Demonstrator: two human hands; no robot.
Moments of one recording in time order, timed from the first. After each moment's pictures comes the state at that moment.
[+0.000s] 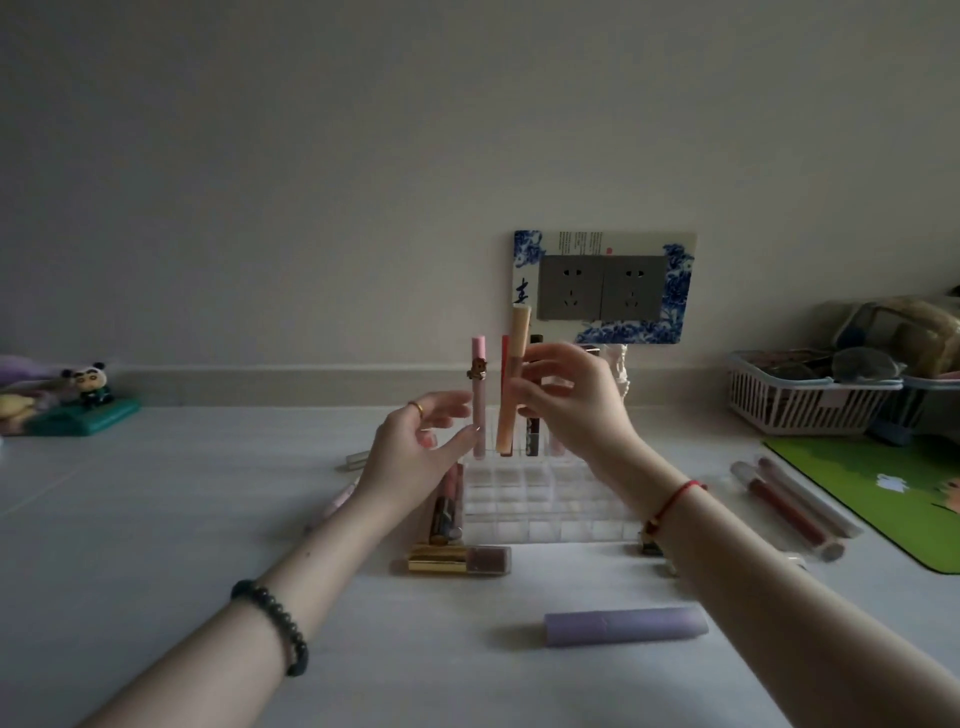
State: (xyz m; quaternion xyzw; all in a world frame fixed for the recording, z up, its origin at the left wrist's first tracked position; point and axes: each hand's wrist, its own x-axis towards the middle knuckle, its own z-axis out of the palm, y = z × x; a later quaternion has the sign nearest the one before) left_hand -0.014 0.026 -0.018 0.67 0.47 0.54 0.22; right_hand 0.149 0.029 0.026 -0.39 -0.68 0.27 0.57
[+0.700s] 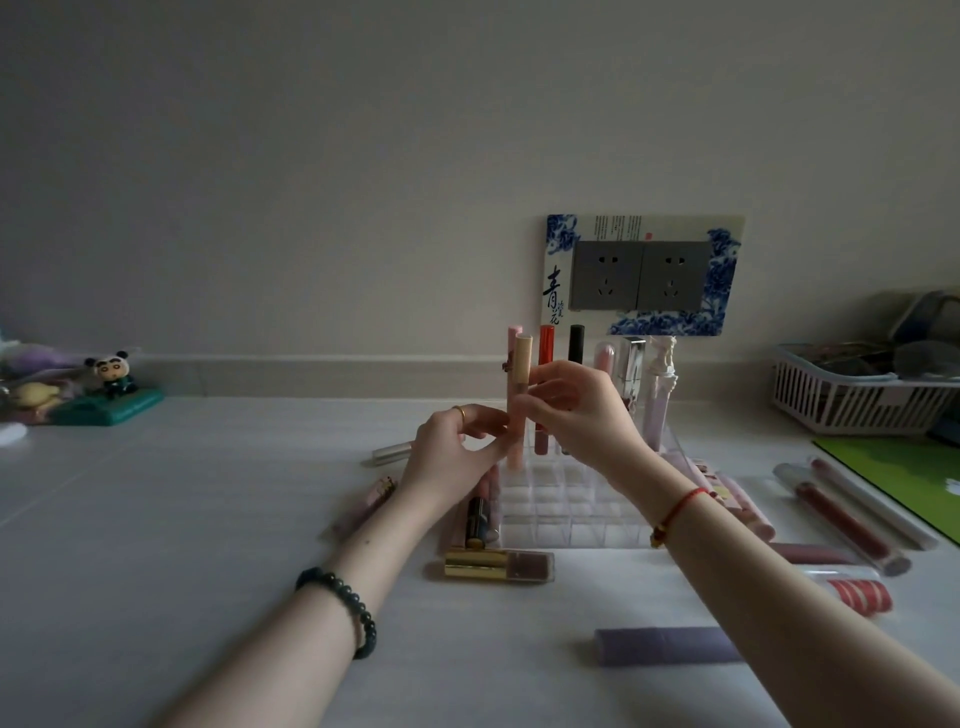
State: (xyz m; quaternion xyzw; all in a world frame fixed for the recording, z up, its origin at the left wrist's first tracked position) left_hand -0.017 0.060 -0.038 0.67 0.50 0.50 0.23; right_hand 0.128 0.060 0.001 -0.42 -0.70 0.26 0.52
